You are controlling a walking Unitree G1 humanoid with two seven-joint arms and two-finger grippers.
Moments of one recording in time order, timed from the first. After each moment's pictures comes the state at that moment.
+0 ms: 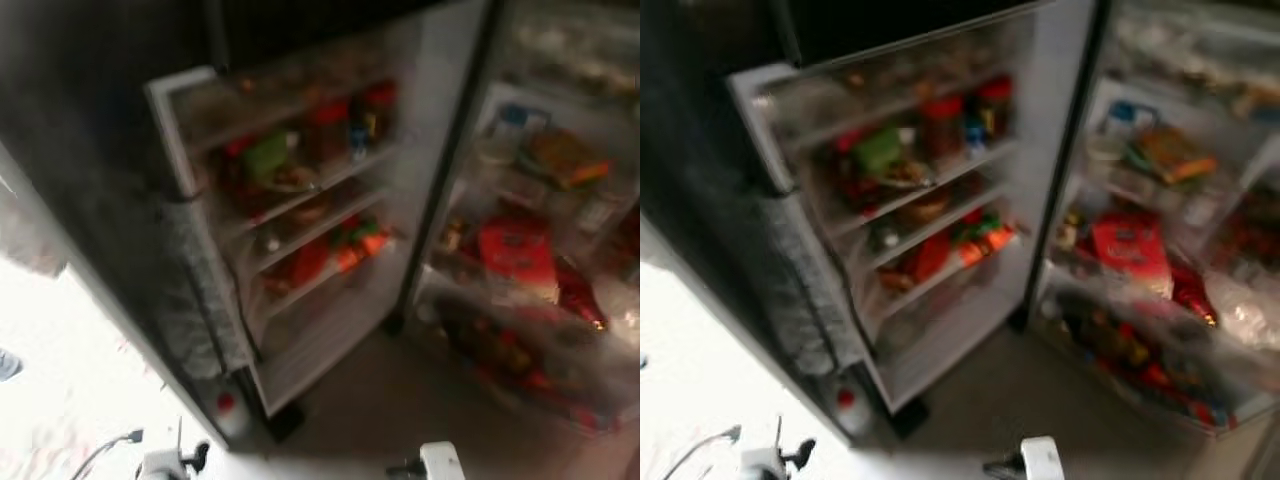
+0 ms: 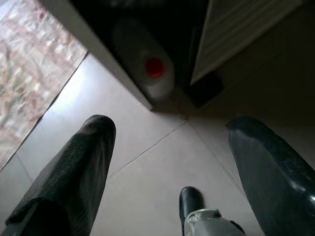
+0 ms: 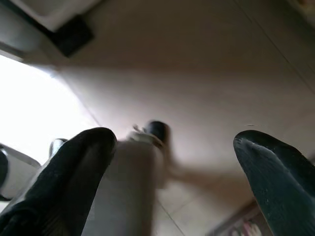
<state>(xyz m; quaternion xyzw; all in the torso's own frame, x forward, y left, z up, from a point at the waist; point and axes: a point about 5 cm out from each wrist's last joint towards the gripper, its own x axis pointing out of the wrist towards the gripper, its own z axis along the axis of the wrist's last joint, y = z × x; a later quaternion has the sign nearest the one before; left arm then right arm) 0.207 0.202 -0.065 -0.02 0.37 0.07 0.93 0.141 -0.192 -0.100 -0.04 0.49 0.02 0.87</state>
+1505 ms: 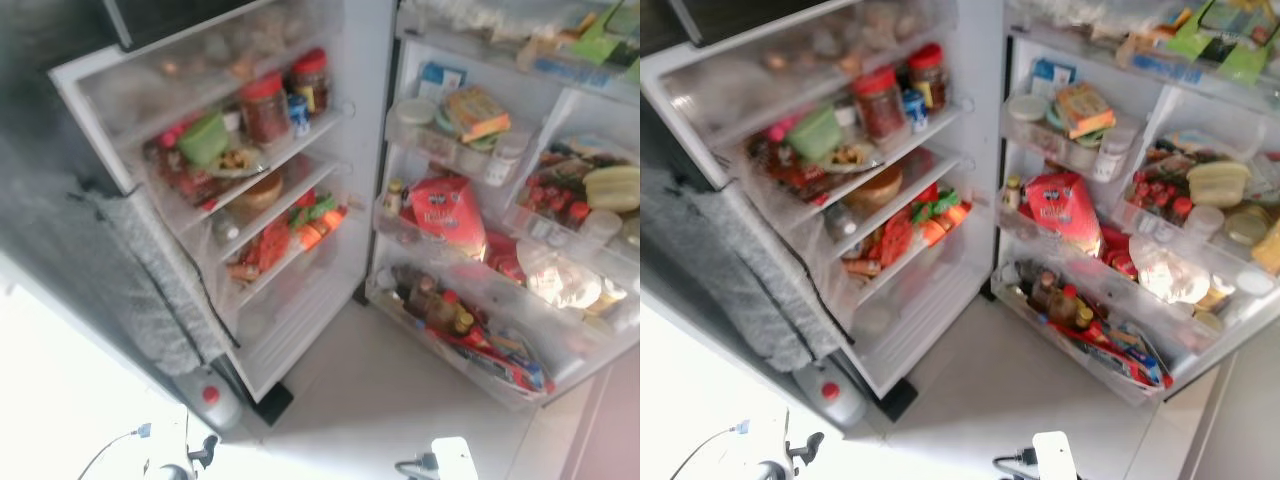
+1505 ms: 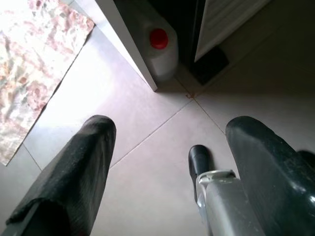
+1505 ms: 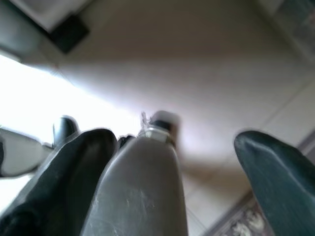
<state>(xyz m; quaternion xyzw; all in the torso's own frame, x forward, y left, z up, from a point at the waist) 0.200 0.214 -0.066 -0.01 0.37 0.09 0.92 0.152 -0.186 -0.096 -0.04 0.47 0.02 0.88</state>
